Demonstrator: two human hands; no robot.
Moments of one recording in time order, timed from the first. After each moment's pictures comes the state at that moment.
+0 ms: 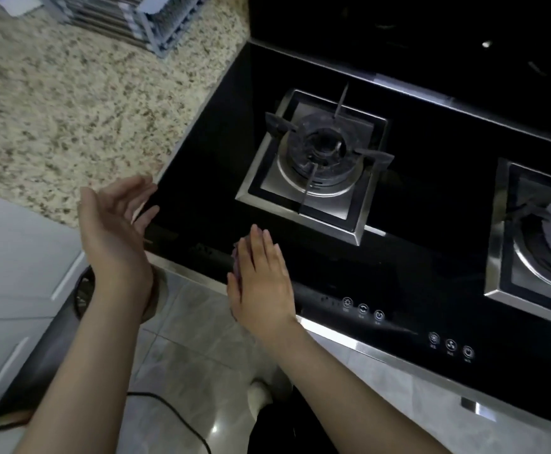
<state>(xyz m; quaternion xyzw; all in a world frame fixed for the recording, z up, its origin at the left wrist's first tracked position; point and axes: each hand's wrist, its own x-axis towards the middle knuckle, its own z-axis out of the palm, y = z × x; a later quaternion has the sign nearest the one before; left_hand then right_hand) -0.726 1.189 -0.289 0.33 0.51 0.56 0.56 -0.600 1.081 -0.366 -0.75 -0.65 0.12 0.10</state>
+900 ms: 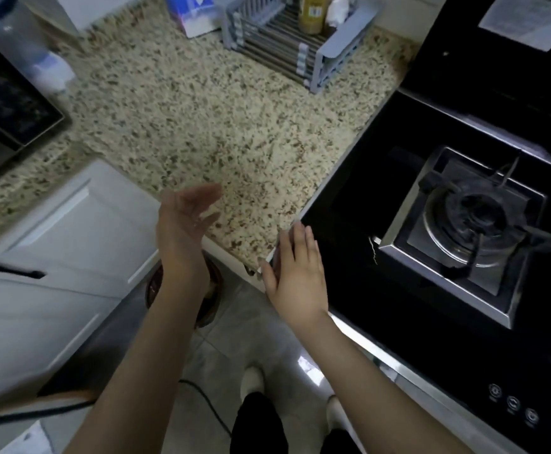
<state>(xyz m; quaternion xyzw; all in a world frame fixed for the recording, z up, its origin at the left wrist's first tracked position) -0.862 1.258 -0.282 0.28 0.53 0.60 0.53 -0.732 1.201 -0.378 -0.71 -0.68 0.10 0.16</state>
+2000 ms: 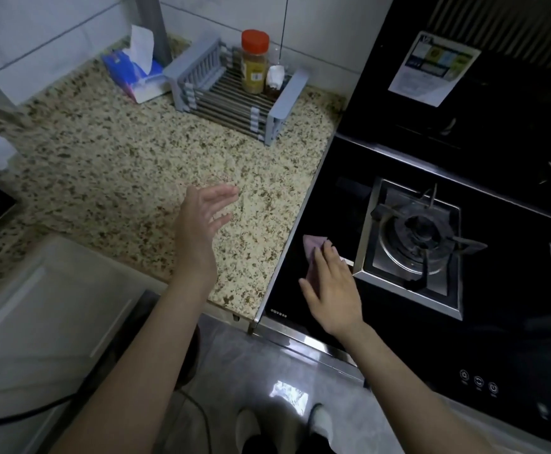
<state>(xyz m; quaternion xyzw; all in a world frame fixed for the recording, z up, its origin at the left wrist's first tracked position) -0.849 1.340 -0.250 0.39 0.45 0.51 0.61 -0.667 1.216 -0.345 -0.78 -0.60 0.12 0.10</state>
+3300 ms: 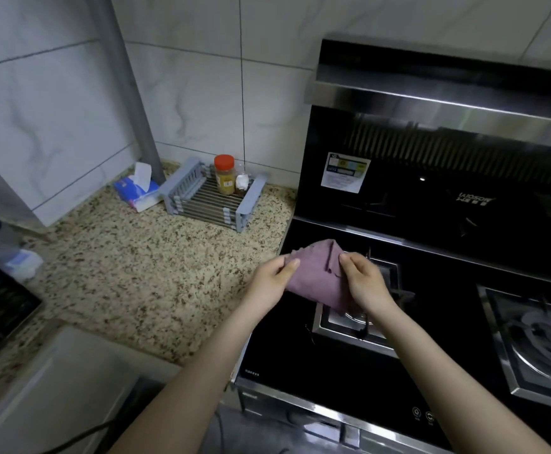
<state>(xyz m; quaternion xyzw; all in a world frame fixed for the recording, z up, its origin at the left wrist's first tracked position) -0.733 1.307 -0.186 0.66 0.39 0.26 0.59 -0.579 1.219 -0.161 -0.75 -0.35 0.27 0.49</state>
